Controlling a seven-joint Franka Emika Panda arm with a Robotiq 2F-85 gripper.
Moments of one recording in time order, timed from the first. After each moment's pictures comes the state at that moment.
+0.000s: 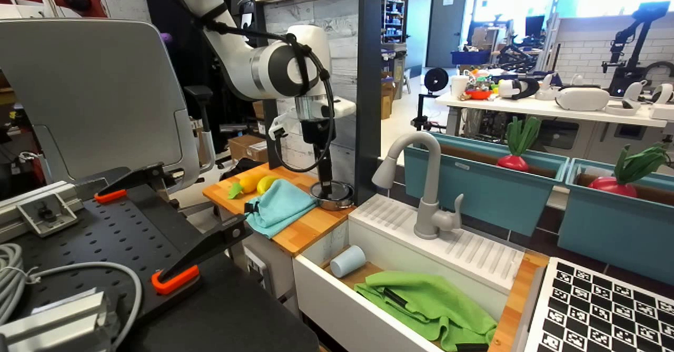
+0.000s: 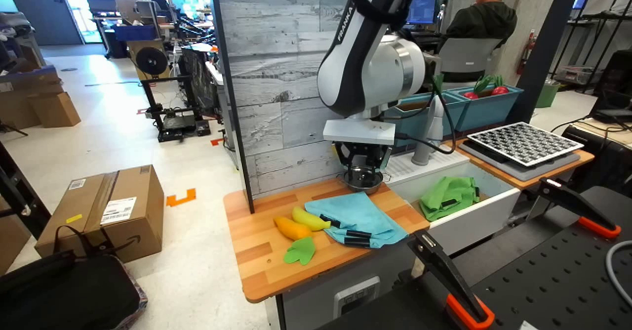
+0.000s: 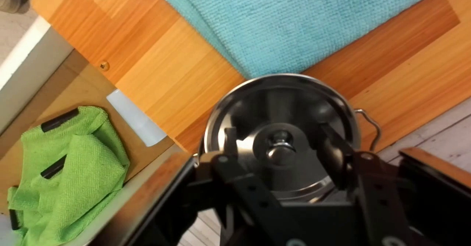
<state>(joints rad) 0.24 1.03 -0.17 -1.62 0.07 2.63 0.76</state>
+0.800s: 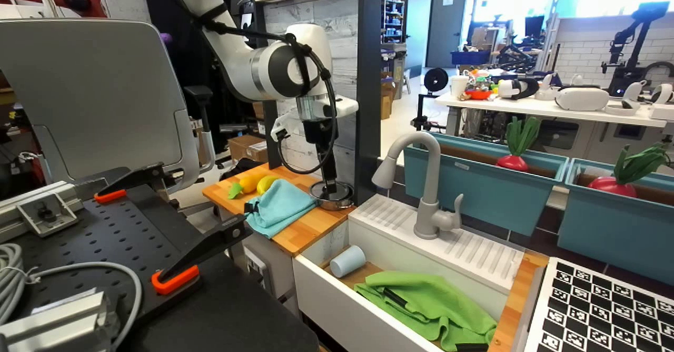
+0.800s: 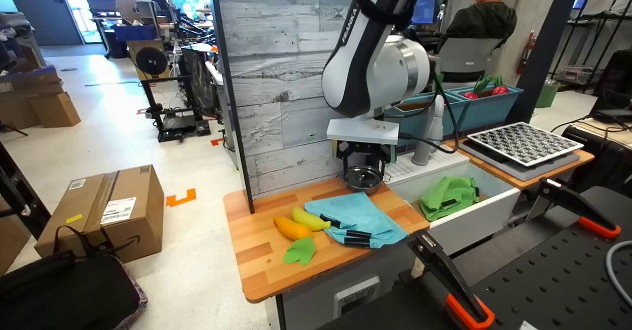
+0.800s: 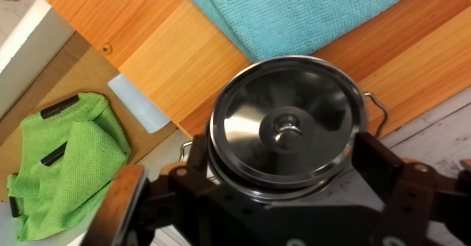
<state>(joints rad) 0.24 1.02 -0.19 -1.64 0.06 2.67 0.75</state>
